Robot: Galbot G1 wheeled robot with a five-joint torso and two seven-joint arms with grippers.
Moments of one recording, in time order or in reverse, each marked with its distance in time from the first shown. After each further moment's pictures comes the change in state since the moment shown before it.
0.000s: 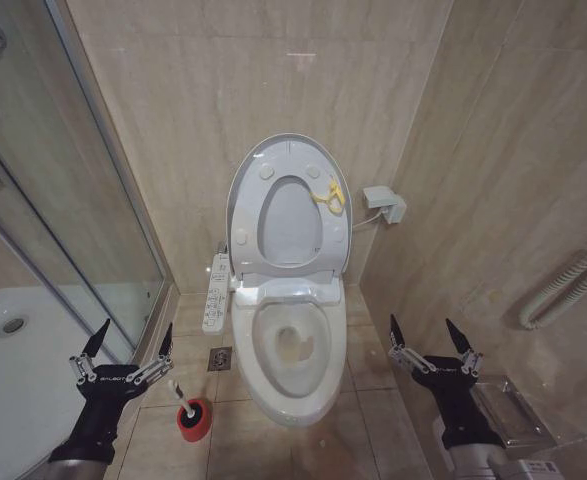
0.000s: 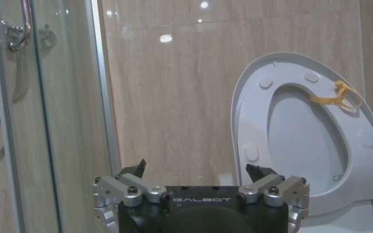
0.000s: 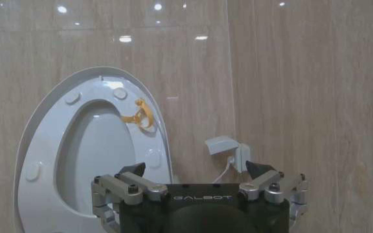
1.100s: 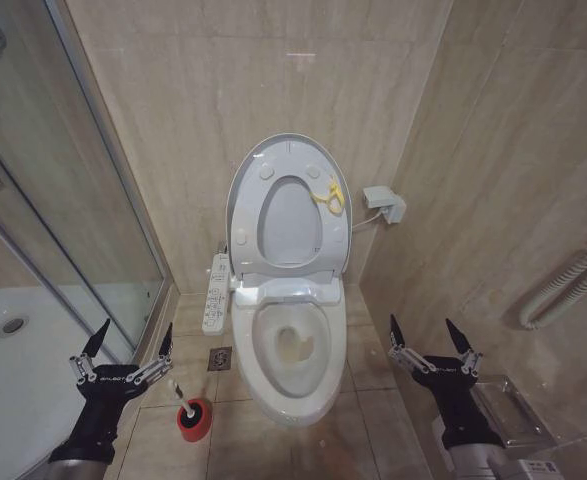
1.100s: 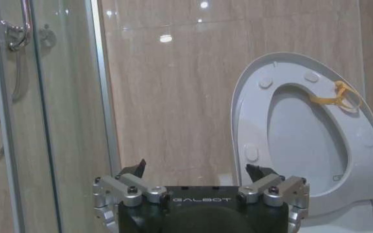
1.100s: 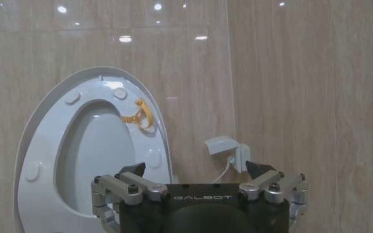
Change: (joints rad) left arm 0.000 0.000 0.000 0.000 0.000 0.000 0.000; right arm 0.000 0.000 0.000 0.000 0.000 0.000 0.000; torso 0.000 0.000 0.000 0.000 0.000
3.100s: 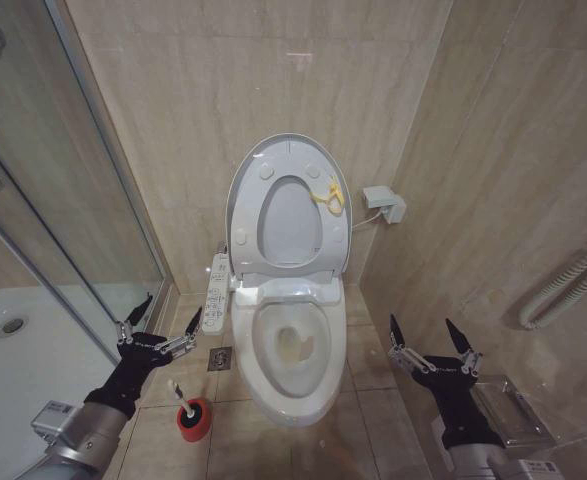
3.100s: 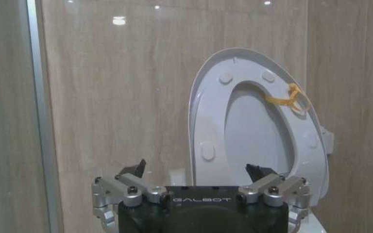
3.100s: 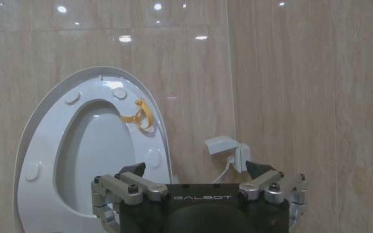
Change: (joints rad) left arm -0.253 0.051 -0.030 0.073 -0.144 0.232 0.243; right arm 0.000 0.000 0.000 0.000 0.000 0.000 0.000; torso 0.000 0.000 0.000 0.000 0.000
